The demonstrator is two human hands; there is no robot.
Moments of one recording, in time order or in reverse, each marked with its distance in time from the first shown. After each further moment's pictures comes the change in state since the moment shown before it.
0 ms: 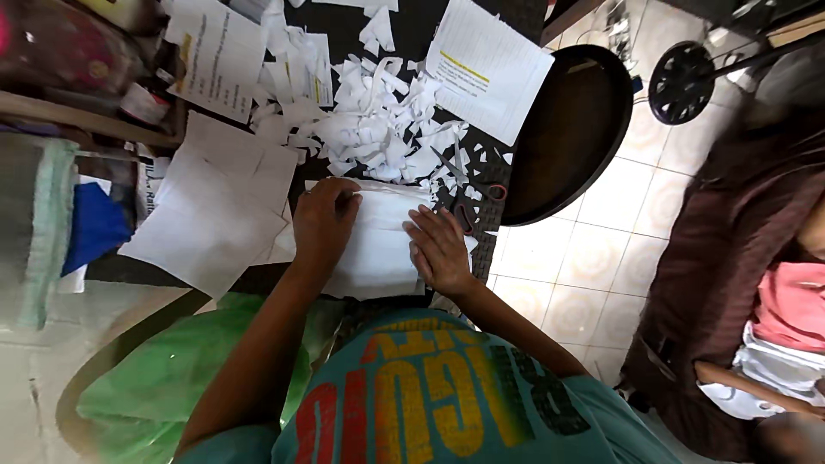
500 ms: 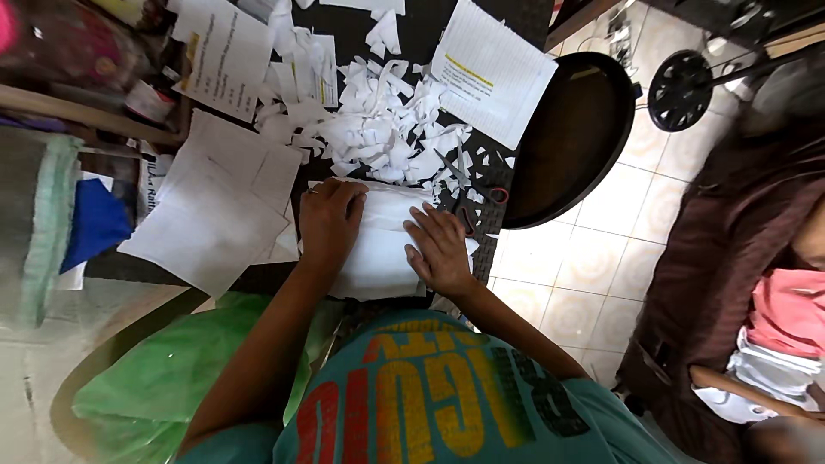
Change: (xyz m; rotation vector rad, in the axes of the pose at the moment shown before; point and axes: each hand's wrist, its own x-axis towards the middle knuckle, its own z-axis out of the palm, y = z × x) left_hand 0.000 -0.004 0.009 0.113 0.060 0.088; right_hand 0.004 0.000 0.001 -0.077 -0.078 0.026
